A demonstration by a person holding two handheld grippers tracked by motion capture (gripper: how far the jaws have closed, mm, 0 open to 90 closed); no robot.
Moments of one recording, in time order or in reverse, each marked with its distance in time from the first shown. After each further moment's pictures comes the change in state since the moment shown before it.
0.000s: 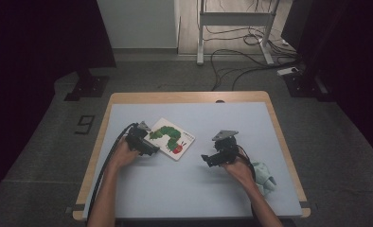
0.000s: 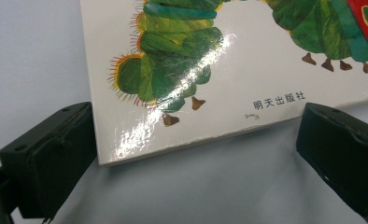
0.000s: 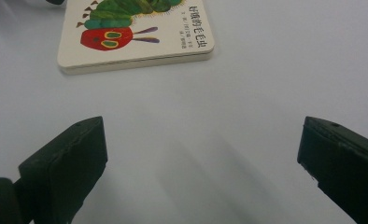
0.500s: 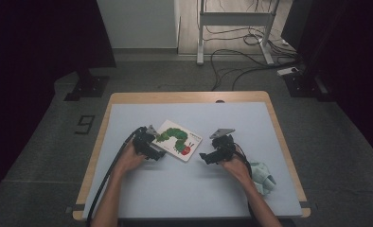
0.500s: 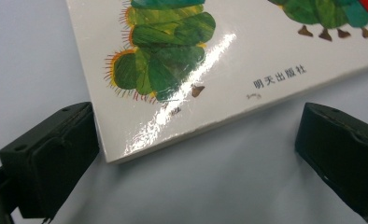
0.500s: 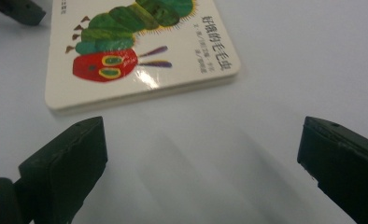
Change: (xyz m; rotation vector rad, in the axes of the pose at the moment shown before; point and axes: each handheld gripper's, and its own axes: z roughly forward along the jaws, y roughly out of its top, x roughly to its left) left arm -0.033 0.010 0.009 0.013 0.004 0.070; right arm -0.008 0.000 0.021 0.014 0.010 0.021
